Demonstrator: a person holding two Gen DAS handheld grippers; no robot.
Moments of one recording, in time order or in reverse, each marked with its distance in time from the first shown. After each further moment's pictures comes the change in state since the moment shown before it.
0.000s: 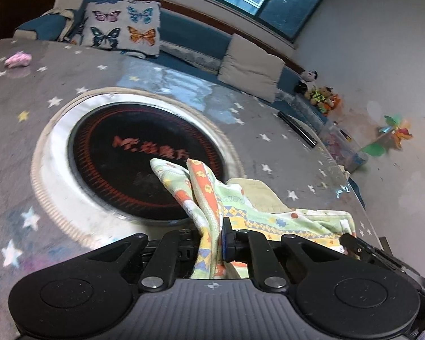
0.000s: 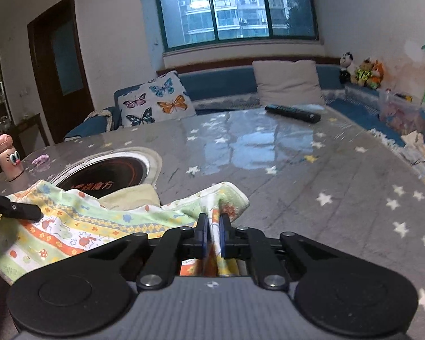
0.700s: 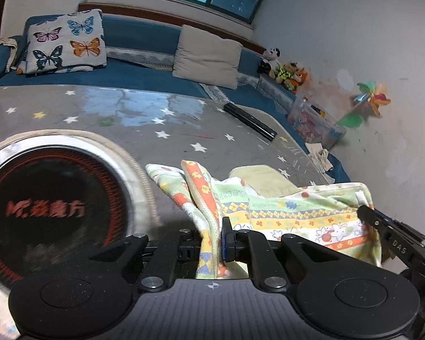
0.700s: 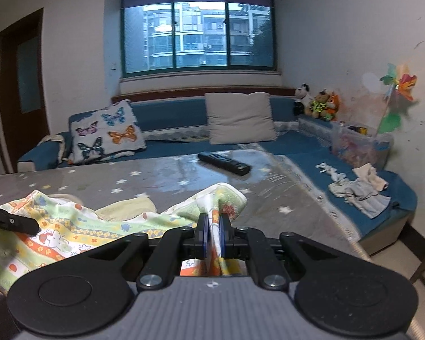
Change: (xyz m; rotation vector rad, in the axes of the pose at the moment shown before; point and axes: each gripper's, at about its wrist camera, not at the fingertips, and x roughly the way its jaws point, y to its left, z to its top) left arm 0.091 -0.108 0.050 0.192 0.053 -0.075; right arm 0.002 -0.082 0.064 0.003 -0.106 -0.206
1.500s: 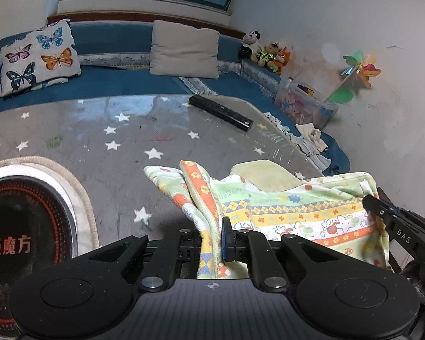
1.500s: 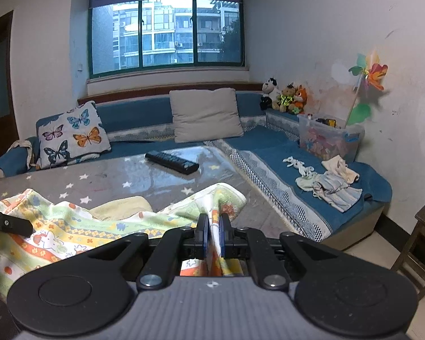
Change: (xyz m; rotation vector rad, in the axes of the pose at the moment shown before) left arm 0.048 -0.060 0.015 0.127 0.035 -0.001; right arm 0.017 -0.057 -0.002 0.047 -0.002 -0.102
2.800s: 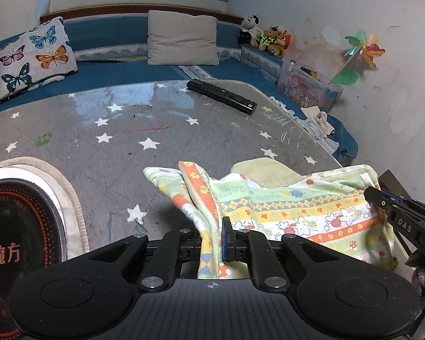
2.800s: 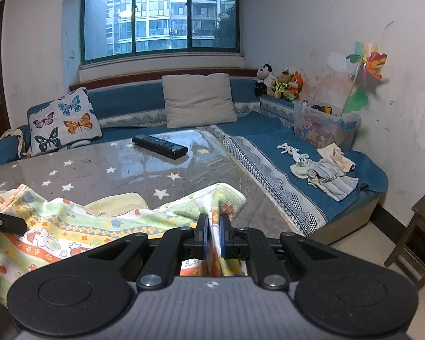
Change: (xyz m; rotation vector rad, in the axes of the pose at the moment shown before) left arm 0.035 -0.004 -0.002 0.057 0.061 0.024; right arm 0.034 -0.006 -0.010 -0.002 0.079 -0.030
